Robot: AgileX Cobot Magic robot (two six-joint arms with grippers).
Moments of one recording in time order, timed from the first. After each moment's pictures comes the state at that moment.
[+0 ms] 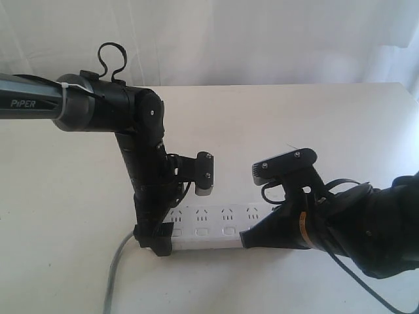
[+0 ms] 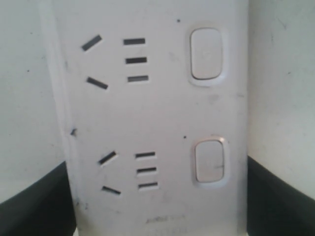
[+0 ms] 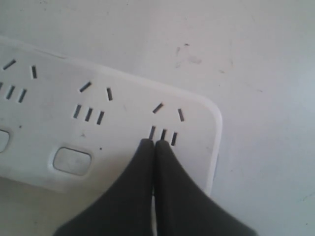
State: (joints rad) left arm -0.51 2.05 -1.41 -0.22 1.00 1.12; right arm 0.67 1.67 -0.58 -1.67 0.25 1.93
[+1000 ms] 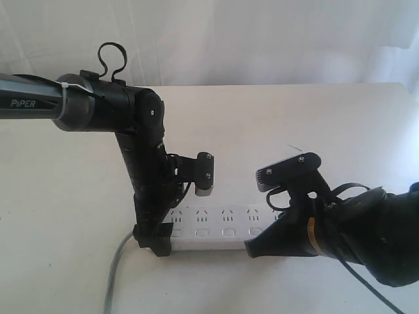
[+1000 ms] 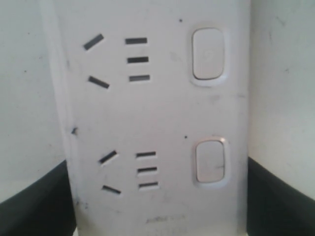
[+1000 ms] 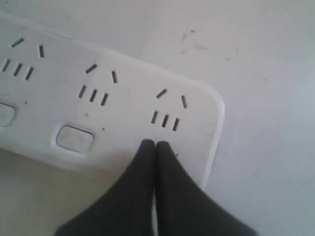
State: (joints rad) left arm -0.51 2.05 -1.41 -0.22 1.00 1.13; right arm 0.67 1.59 -0.55 -1.66 0.21 1.88
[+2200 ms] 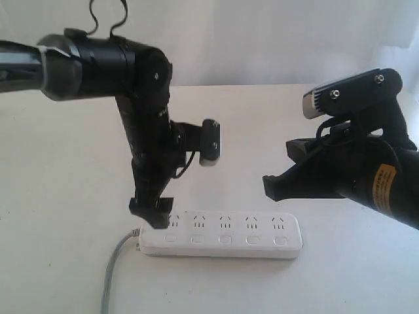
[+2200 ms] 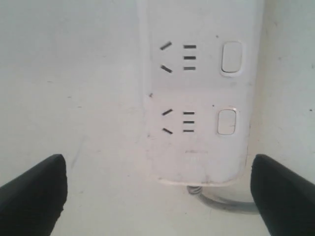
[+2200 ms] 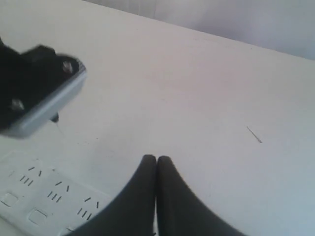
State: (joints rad) left arm -0.56 1.93 -1.53 -0.05 1.12 0.98; right arm 0.67 1.11 -0.54 -1.70 0.22 1.80
